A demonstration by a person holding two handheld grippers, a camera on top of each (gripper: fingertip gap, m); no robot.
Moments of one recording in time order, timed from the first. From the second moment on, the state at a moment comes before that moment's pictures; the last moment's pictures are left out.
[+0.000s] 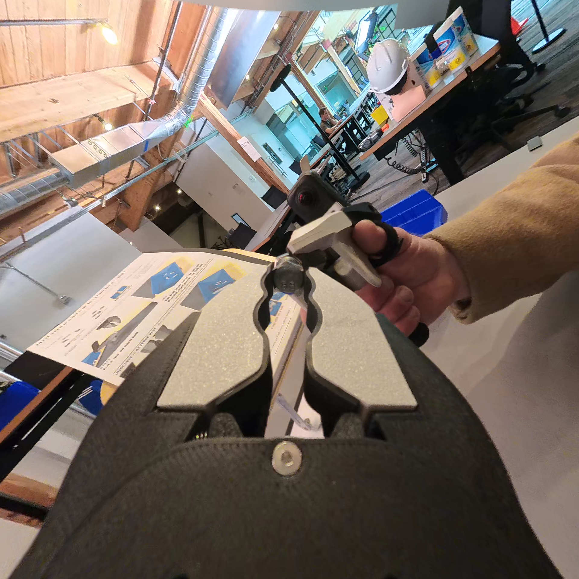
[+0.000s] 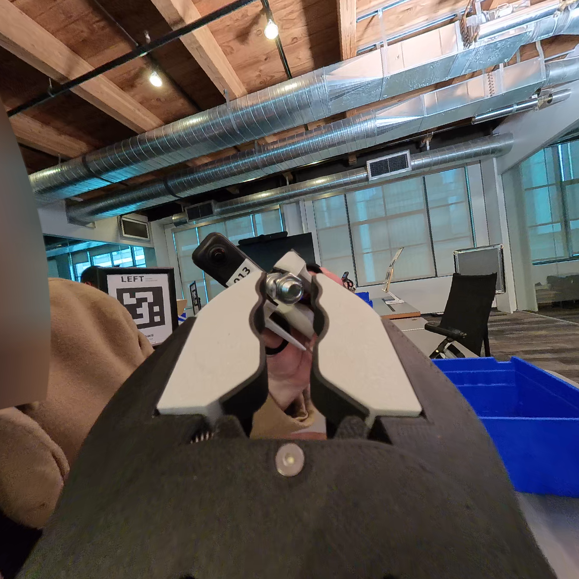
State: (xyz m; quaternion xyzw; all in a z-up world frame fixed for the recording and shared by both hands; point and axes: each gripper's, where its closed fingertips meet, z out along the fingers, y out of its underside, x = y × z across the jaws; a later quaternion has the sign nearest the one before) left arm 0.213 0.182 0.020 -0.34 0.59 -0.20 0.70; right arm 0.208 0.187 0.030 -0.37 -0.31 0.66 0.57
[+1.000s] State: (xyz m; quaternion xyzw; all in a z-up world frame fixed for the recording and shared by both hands) left arm 0.207 0.178 -0.003 -0.38 0.62 -0.36 0.58; right arm 0.207 0.168 0.012 -0.40 -0.46 0.57 0.55
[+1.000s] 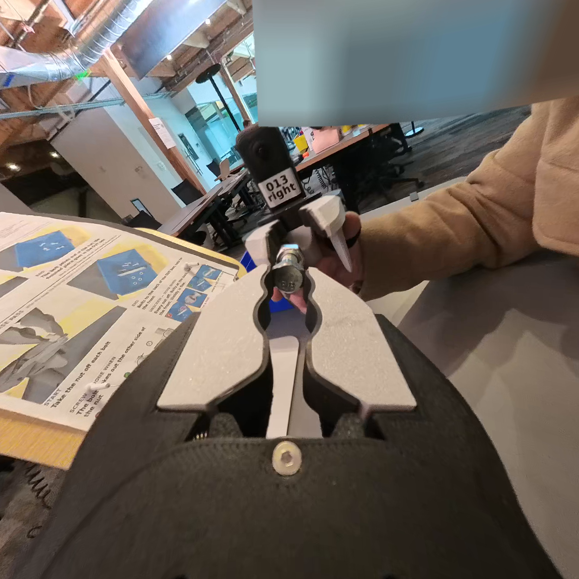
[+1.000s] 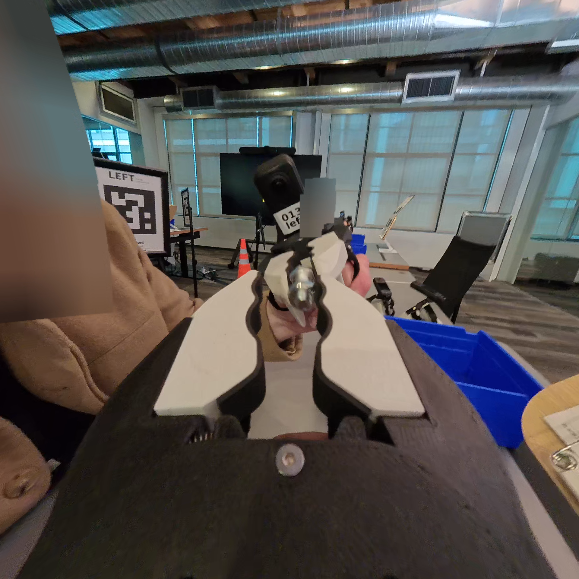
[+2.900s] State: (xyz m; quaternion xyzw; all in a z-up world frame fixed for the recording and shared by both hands) left arm 0.203 0.210 -0.017 -0.44 0.59 -0.35 0.58; right arm 0.203 0.199 -0.009 -0.47 -0.47 0.44 0.60
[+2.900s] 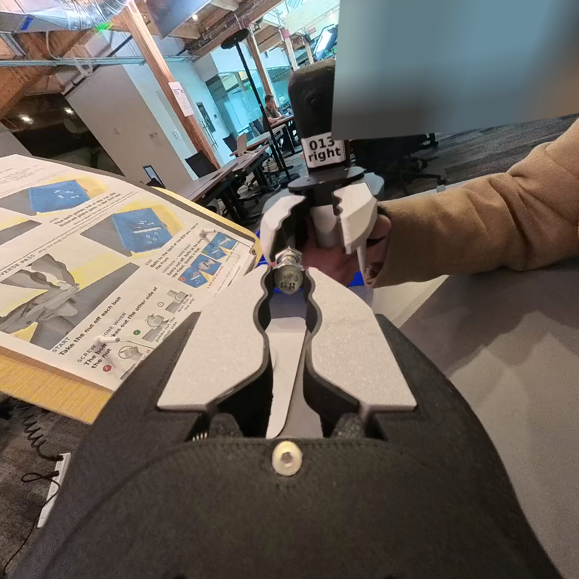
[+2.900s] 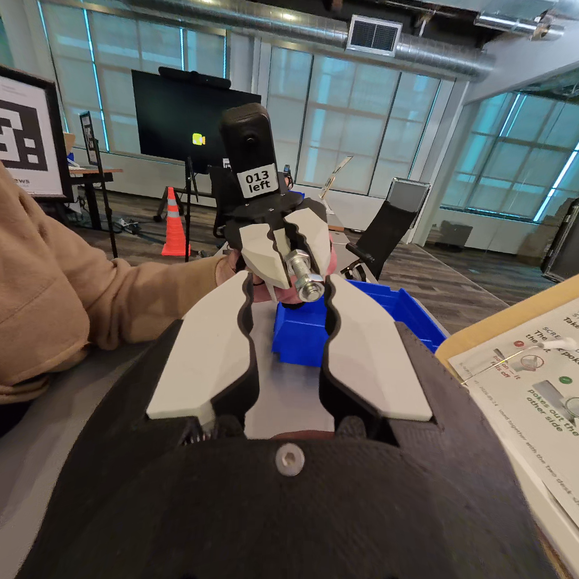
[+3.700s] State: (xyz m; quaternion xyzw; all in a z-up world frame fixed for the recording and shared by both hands) left arm 0.180 0.172 -0.057 -0.46 0.53 -0.42 0.58; right arm 0.194 0.168 -0.041 -0.50 -0.46 0.47 0.57
